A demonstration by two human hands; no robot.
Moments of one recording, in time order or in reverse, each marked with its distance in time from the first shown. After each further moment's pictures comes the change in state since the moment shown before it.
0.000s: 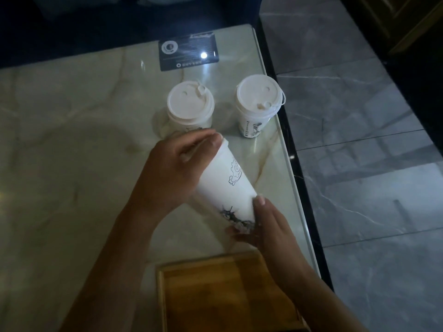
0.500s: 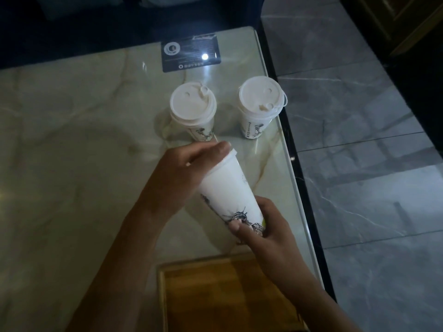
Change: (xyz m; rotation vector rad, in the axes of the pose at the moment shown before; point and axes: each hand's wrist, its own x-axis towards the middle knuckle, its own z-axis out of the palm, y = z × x) left_hand -0.001 -0.005 0.001 -0.172 -0.177 -0.115; right_hand -0.005 0.005 0.000 -0.245 0.021 -0.173
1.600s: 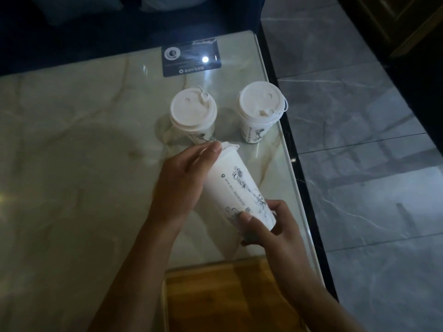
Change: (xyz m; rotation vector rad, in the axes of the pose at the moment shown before) left_hand 0.007 -0.016 0.017 -0.059 0.251 -0.035; right_hand 0.001 -0.012 -0.003 0.171 0.081 0.082
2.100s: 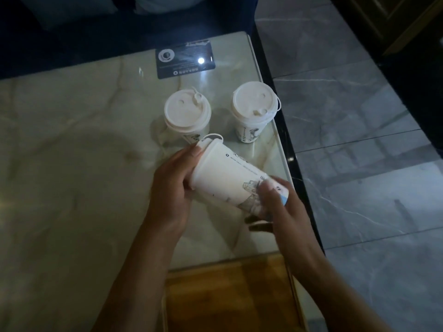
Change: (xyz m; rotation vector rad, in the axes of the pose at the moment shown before) left_hand -0.001 -0.006 0.006 -0.554 -0.003 -0.157; right_hand 0.016 -0.023 -0.010 -0.104 0.015 -0.017
